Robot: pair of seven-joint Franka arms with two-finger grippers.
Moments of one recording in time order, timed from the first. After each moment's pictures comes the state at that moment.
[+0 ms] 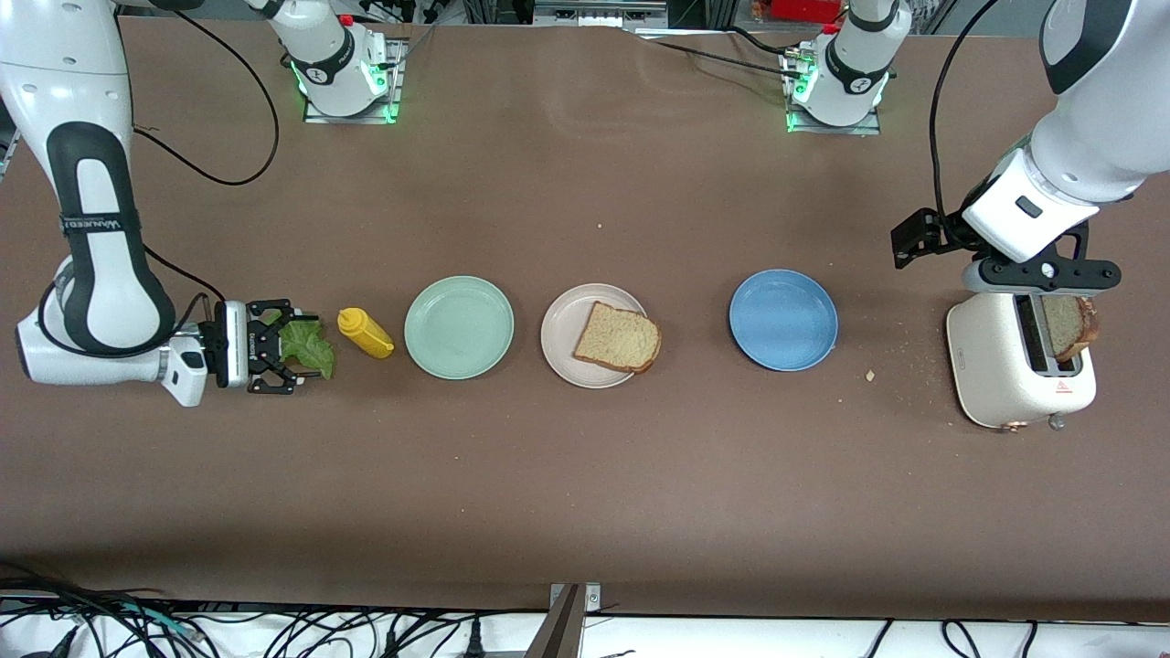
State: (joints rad) left arm -0.04 0.10 -0.14 -1.58 0.01 1.64 -0.15; right arm -0.03 0.67 -0.12 -1.64 0.77 1.77 -2.12
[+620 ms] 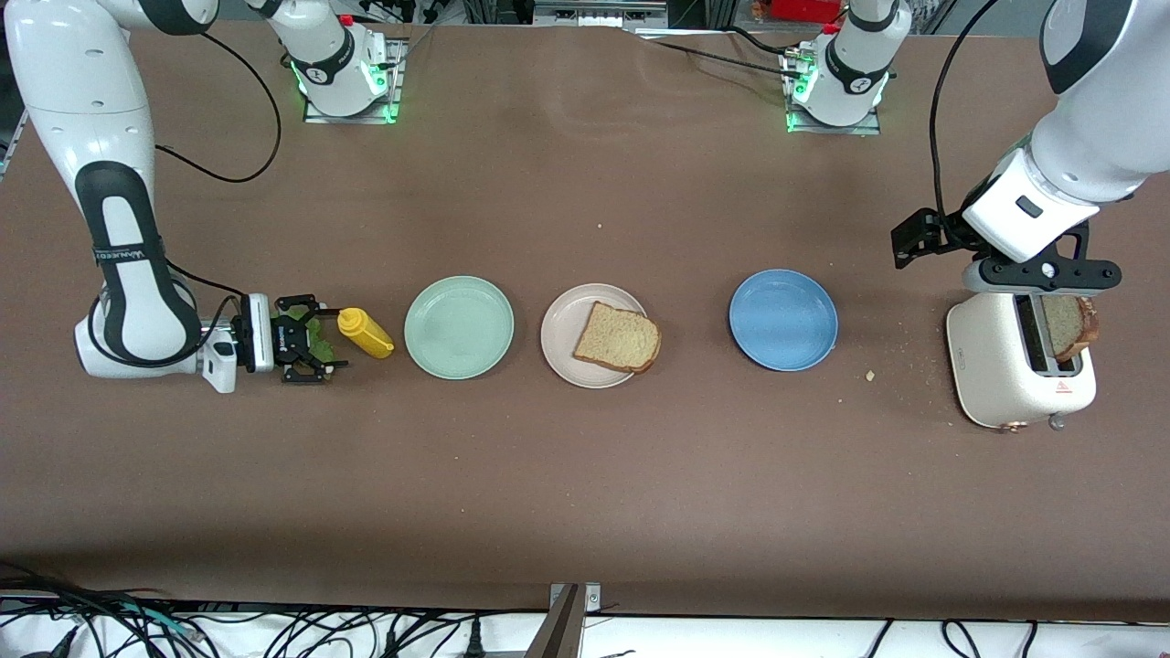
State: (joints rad) left arm -0.04 0.10 -0.14 -1.58 0.01 1.64 -0.15; right arm -0.04 0.75 -0.12 -1.71 0.91 1.77 -2.30
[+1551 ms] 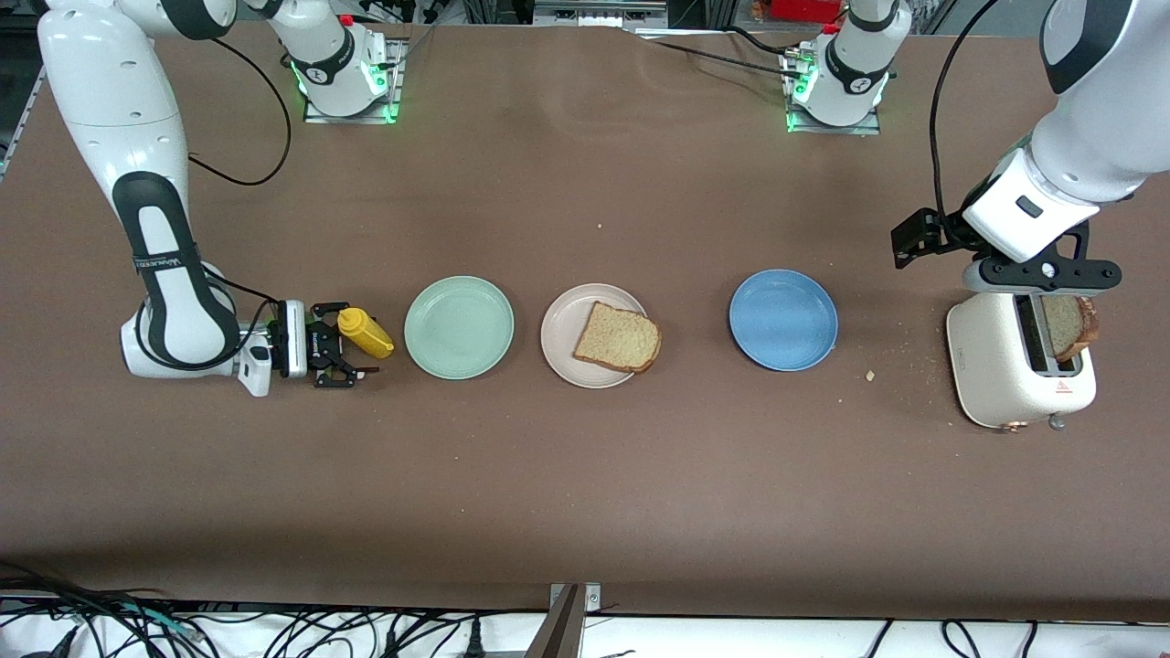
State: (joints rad) left arm -0.04 0.10 -0.14 -1.58 0.01 1.64 -0.15; right arm 0.02 0.76 -0.10 -1.73 1.00 1.86 -2.31
